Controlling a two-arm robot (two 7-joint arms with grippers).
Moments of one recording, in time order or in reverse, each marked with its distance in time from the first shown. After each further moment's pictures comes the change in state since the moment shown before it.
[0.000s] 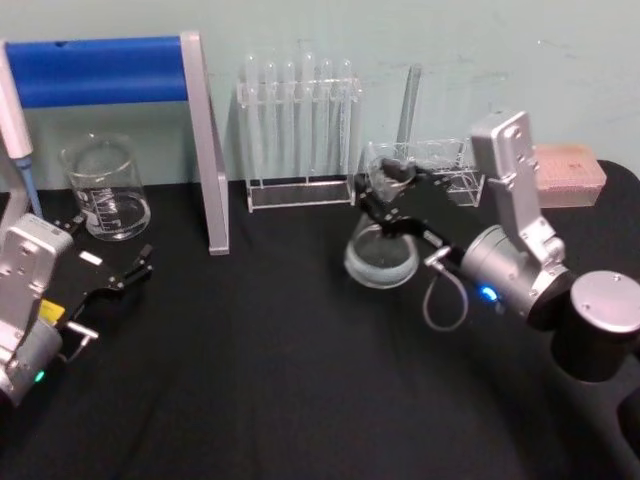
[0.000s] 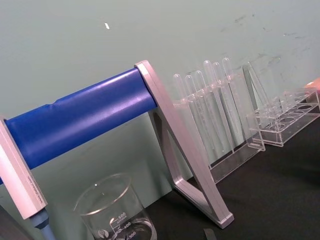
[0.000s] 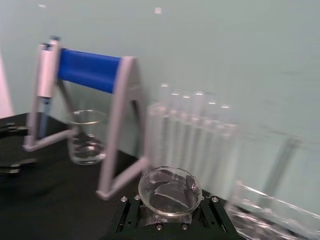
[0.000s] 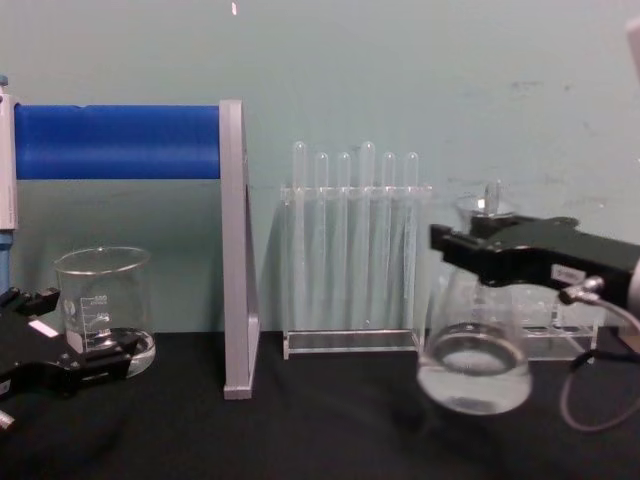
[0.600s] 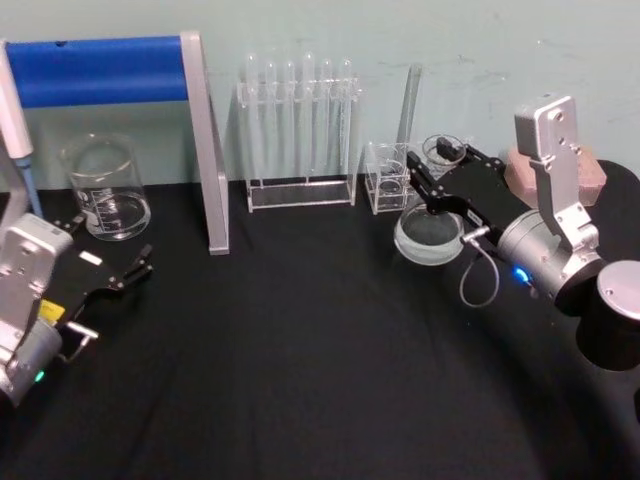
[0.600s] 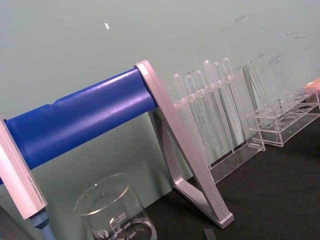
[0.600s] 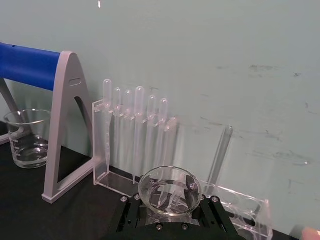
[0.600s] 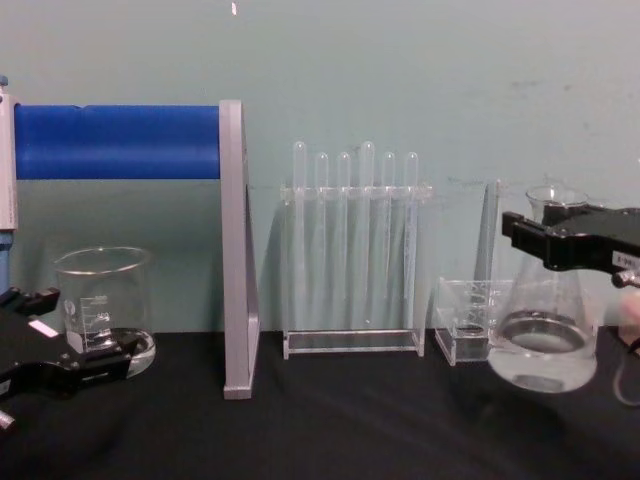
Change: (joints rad) left arm 0.000 0.000 0.000 0.000 0.000 0.000 0.000; right arm 0.008 -0.018 0.090 0.046 -0.053 -0.005 -0.059
